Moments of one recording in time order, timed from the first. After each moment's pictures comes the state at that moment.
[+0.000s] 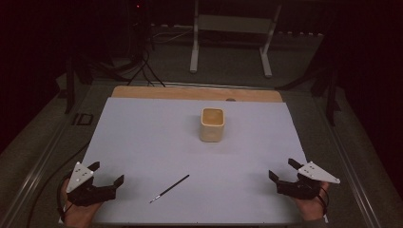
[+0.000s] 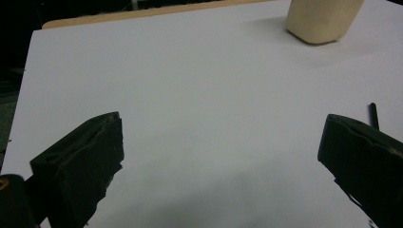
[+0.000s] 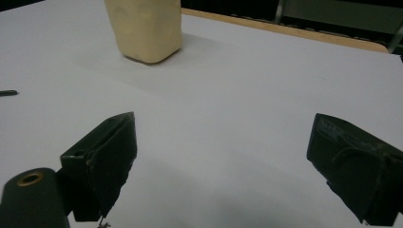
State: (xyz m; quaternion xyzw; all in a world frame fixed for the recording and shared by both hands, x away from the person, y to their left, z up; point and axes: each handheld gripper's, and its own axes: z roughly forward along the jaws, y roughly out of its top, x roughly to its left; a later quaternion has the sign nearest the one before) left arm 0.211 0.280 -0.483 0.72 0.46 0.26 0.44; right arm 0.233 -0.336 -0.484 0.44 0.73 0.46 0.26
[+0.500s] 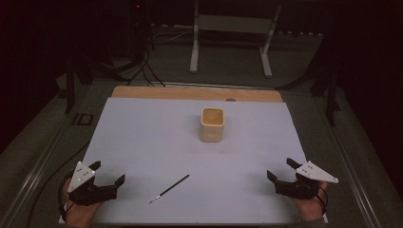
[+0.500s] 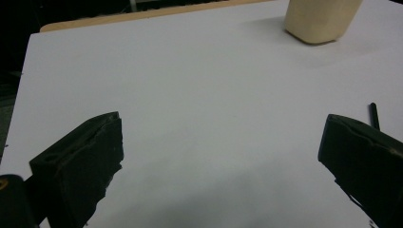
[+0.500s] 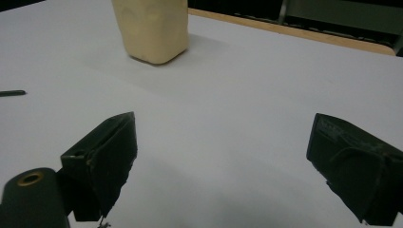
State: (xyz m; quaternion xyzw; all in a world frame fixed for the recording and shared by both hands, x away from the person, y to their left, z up) left arm 0.213 0.278 -0.483 0.73 0.46 0.26 0.44; right arm 0.232 -0.330 -0.479 0.43 0.73 0.46 0.26
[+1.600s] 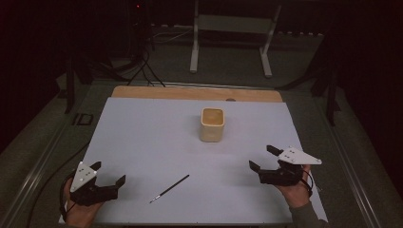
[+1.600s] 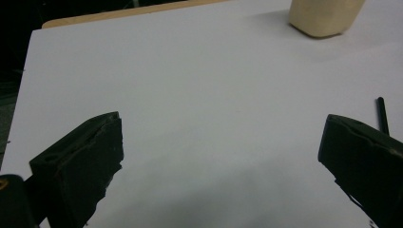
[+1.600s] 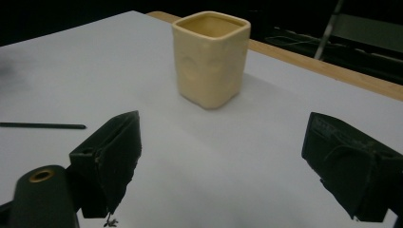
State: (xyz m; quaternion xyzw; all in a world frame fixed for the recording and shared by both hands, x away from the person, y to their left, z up) left arm 0.213 0.275 -0.486 0.73 0.46 0.26 0.43; right arm 0.258 -0.278 -0.438 0.37 0.76 0.48 0.23
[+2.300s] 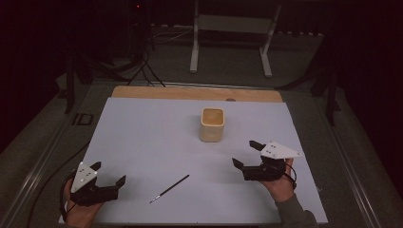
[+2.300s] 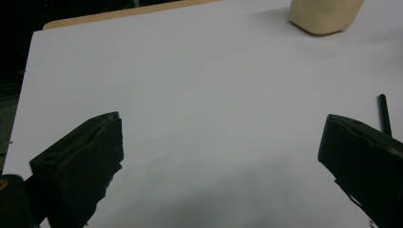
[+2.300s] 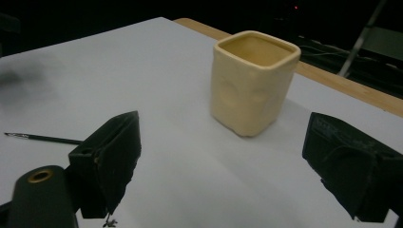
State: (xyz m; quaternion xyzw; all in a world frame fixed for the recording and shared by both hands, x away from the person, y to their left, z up) left arm 0.212 0.275 -0.486 0.73 0.46 0.27 0.42; right arm 0.270 -0.234 -0.430 0.32 0.78 0.49 0.21
